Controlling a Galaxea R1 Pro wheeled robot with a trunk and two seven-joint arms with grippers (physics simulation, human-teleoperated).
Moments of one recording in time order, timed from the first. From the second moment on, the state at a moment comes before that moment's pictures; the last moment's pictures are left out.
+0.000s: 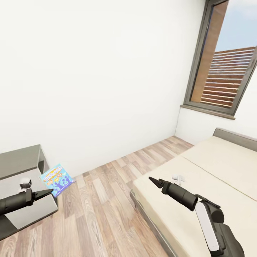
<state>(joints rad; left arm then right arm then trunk) -0.47 0.48 0.48 -0.89 0.02 0.88 -1.53 -0.28 0.01 -0.14 -1.50 -0.42 0.71 0.61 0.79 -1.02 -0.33</state>
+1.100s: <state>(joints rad) -0.47 0.48 0.48 -0.89 0.02 0.87 -1.53 -0.28 0.01 -0.14 -1.50 -0.42 0.71 0.61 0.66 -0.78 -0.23</state>
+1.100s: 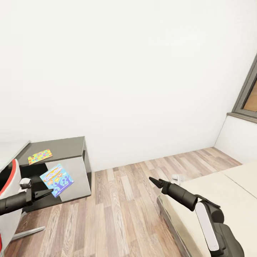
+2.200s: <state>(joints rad) -0.47 0.48 0.48 -0.89 0.02 0.87 -1.53 -0.28 0.00 -0.14 -1.50 -0.42 0.67 0.61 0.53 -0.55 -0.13</state>
